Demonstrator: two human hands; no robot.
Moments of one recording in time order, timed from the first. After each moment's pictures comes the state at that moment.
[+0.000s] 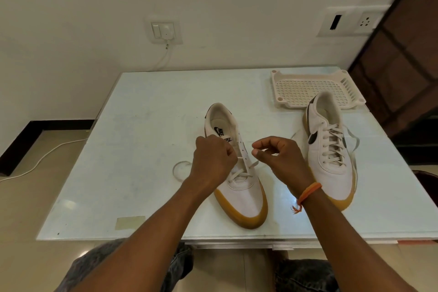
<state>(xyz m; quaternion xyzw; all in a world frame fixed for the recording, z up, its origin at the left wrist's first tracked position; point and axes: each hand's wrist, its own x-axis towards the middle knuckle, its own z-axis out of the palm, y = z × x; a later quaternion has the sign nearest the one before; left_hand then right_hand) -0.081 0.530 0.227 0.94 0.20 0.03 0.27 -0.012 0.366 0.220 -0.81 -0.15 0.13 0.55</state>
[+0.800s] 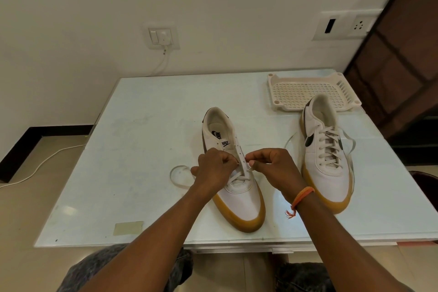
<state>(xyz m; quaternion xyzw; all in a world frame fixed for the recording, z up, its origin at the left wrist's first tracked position) -0.078 0.518 0.211 0.87 0.28 -0.01 0.41 -0.013 0.367 0.206 -0.81 -0.15 0.18 0.53</state>
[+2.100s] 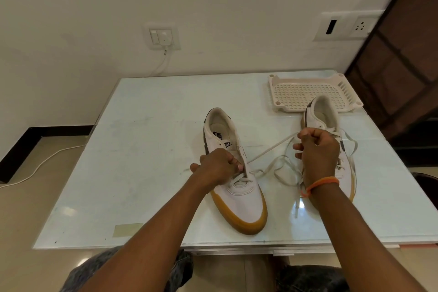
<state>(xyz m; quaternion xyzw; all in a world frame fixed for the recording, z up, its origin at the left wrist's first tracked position) -0.064 0.529 0.219 0.88 0.26 -0.16 0.37 0.020 0.340 0.224 -0.74 0.10 -0.05 0.66</state>
